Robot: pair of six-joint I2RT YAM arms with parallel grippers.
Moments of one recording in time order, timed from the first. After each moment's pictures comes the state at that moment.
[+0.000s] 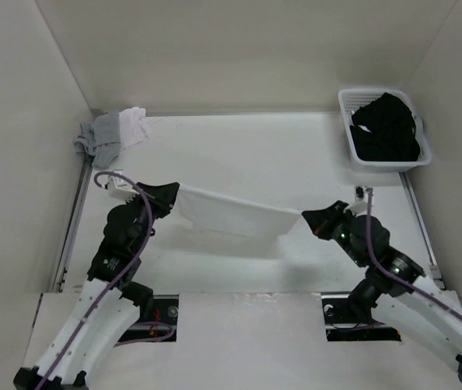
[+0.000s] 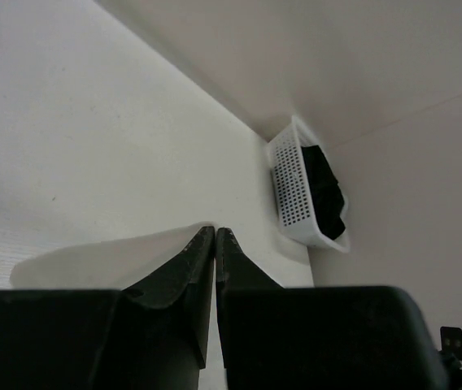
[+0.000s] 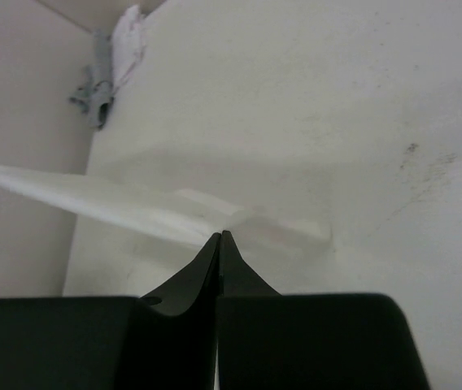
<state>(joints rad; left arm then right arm) -0.36 0.55 0.49 -0.02 -0.13 -0.94 0.71 0.53 0.50 -0.25 0.29 0.85</state>
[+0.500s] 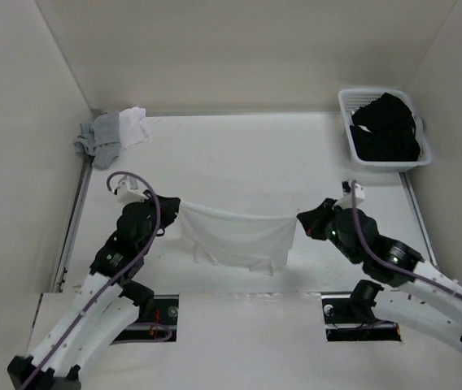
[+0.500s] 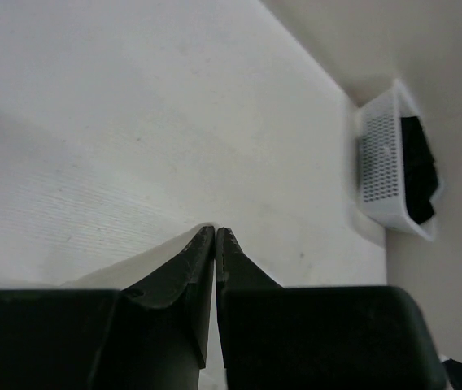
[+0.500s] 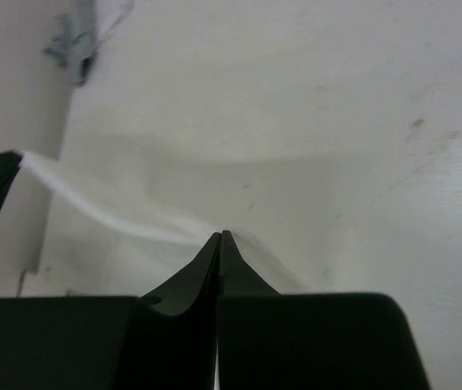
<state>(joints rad) -0.46 0.53 0.55 -0.31 -0.27 -0.93 0.95 0.61 0.71 -0.50 0.46 0.86</state>
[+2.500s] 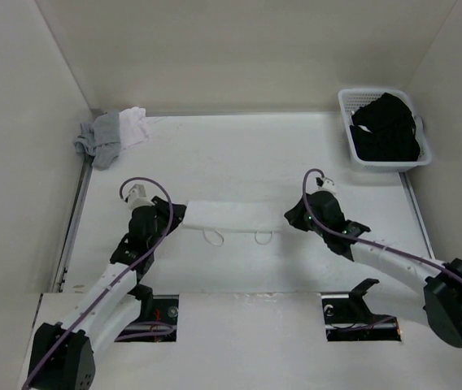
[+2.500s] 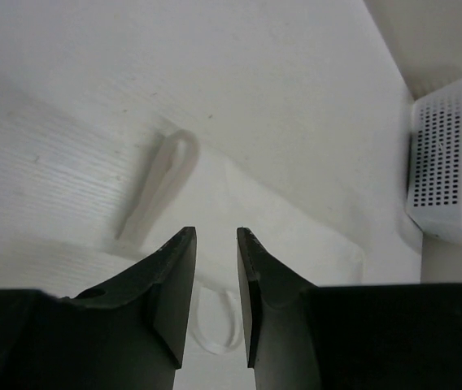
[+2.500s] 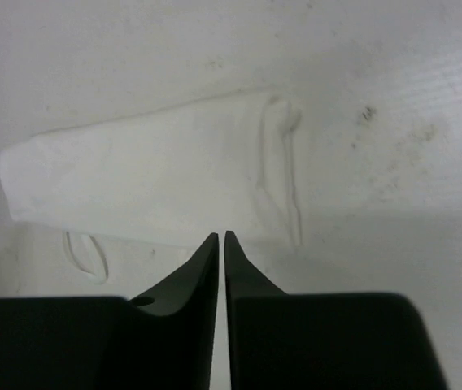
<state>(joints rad) -0.26 0.74 0.21 0.12 -0.07 -0.95 0.60 1.08 0.46 0.01 0.16 0.85</state>
